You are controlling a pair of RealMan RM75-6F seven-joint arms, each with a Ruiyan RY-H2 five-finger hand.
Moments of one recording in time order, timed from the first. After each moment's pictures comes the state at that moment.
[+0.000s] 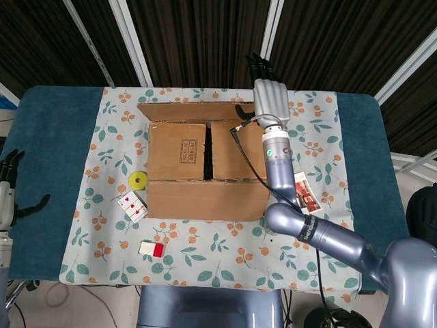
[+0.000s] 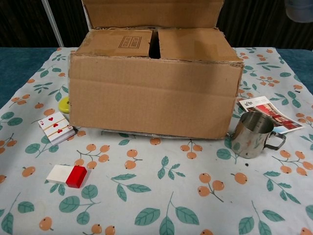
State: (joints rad) left arm -0.25 -1.18 -0.18 -1.58 1.23 1.41 -0.13; right arm 1.11 -1.63 0.74 -1.23 -0.68 1.05 -0.55
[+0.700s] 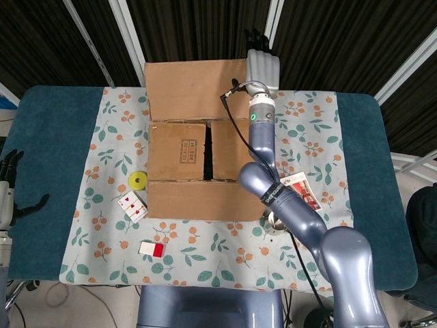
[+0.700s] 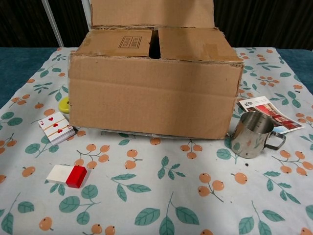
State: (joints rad) left arm -0.24 -1.18 -0.19 -1.57 1.23 1.39 -0.13; right arm 1.45 -1.82 0.76 -0.52 -0.58 0.80 -0.48
